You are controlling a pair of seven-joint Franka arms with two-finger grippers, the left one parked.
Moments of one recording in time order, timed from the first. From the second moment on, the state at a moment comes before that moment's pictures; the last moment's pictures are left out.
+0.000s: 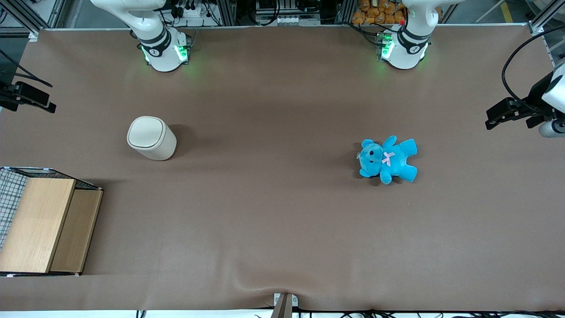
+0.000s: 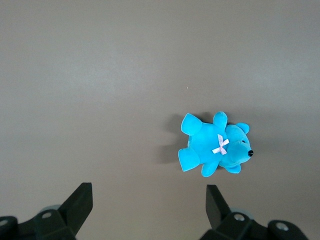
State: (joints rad) arm -0.01 0.01 -0.10 -1.50 0.03 1.41 -0.02
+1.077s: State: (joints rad) arm 0.02 0.02 -0.09 -1.64 0.04 1.40 0.02
